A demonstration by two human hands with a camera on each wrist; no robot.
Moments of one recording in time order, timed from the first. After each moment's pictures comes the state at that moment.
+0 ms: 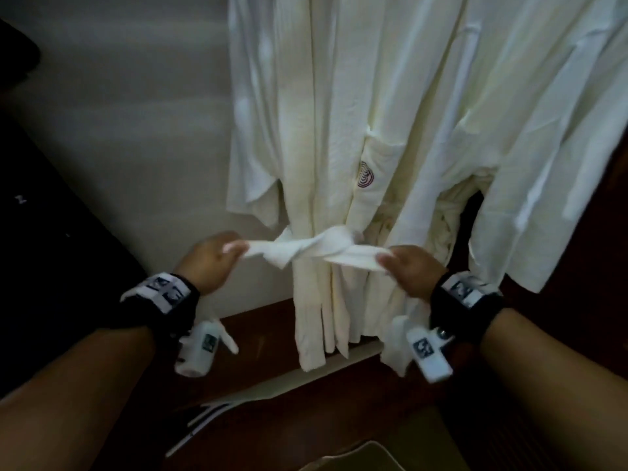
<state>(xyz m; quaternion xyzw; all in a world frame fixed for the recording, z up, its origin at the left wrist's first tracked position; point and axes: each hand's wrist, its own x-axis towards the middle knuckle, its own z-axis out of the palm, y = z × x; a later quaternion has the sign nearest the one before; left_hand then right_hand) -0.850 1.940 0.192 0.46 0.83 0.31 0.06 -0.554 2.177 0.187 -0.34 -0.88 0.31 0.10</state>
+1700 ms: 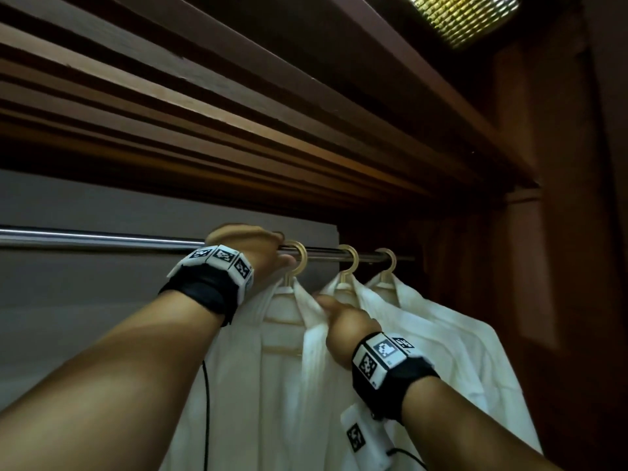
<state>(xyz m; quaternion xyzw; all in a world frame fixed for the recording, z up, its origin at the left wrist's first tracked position) -0.842 2.260 0.658 0.53 0.68 0.12 -0.49 -0.676 2.336 0.554 -0.43 -0.86 0.03 0.27</state>
